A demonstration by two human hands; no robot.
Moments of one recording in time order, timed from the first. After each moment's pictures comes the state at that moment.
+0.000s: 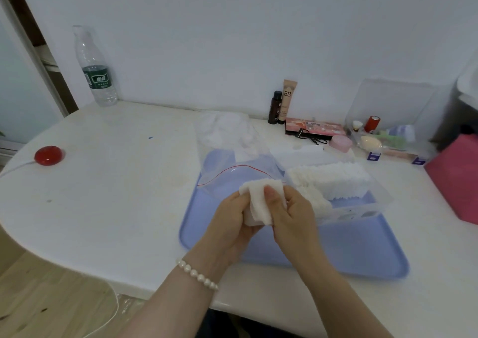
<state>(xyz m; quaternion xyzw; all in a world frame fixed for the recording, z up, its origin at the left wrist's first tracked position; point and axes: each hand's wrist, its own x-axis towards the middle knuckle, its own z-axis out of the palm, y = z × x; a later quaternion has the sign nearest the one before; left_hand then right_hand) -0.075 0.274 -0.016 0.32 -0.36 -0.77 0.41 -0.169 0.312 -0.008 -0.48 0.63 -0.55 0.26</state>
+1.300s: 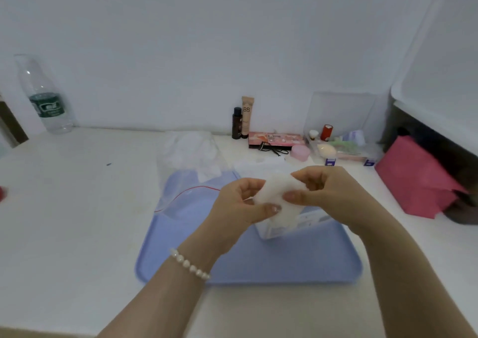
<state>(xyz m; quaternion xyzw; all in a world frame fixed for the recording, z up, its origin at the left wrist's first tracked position) -0.132 0.261 0.016 0.29 -0.57 -0.69 0.35 -0.290 0.334 0.073 -0.52 0.67 -0.41 0.32</state>
